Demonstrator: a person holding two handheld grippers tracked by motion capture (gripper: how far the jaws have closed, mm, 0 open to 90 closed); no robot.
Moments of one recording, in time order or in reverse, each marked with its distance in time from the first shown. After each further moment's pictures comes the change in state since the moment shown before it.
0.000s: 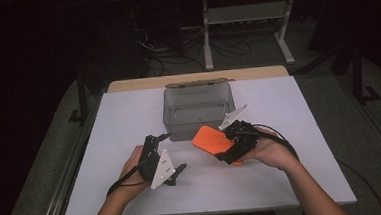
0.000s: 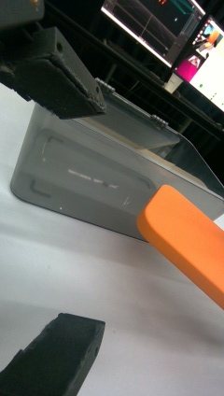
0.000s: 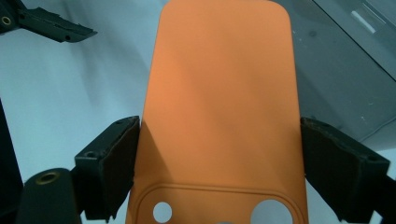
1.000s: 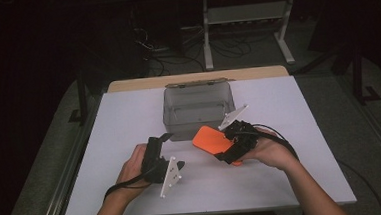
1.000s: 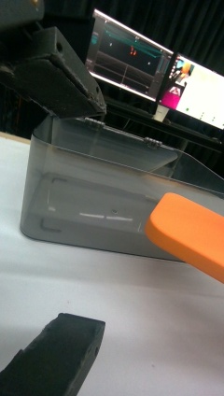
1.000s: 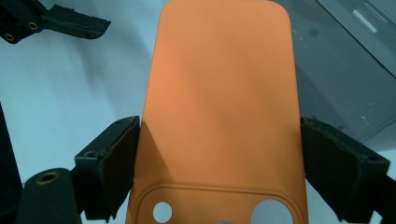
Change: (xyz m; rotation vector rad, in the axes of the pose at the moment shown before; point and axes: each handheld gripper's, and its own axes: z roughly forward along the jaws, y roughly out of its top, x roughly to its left) left arm -0.011 0.006 0.003 0.072 0.111 0.260; right arm -0.001 0.000 0.002 0.001 0.003 -0.005
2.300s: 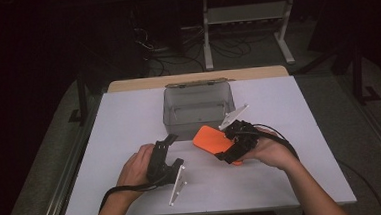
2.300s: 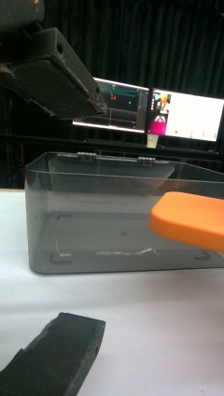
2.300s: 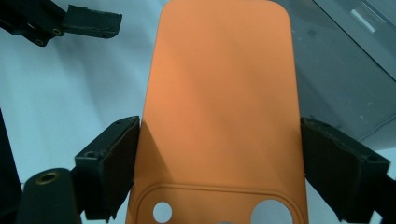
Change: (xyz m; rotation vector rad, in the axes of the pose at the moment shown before) left arm -0.014 0.008 0.005 0.056 0.102 0.264; right arm -0.001 0.000 -0.001 0.001 -0.005 0.006
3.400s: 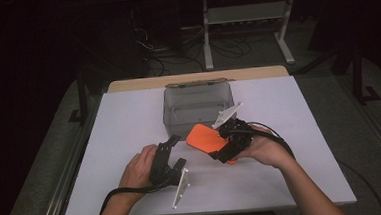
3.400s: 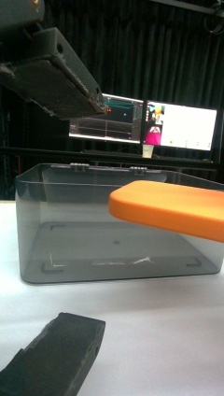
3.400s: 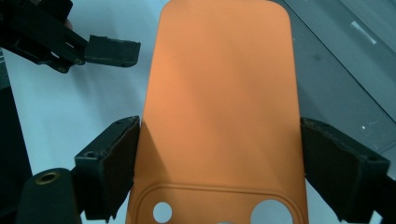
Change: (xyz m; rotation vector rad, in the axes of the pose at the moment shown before) left arm -0.002 0.009 -0.001 -0.017 0.034 0.021; right arm 0.011 0.018 -0.004 -0.016 0.008 -0.034
